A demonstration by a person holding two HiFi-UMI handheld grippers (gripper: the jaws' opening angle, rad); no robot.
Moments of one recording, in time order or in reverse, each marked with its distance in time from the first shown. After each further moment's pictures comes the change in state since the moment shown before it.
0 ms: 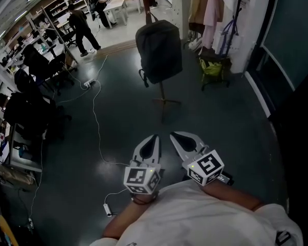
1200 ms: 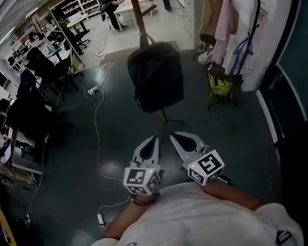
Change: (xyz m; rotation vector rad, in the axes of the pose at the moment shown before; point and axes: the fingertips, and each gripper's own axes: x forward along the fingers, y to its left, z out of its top) left arm 0.273 0.029 0.034 0.009 -0.020 0.092; right arm 0.111 -0.256 0.054 -0.006 -0.020 0.114
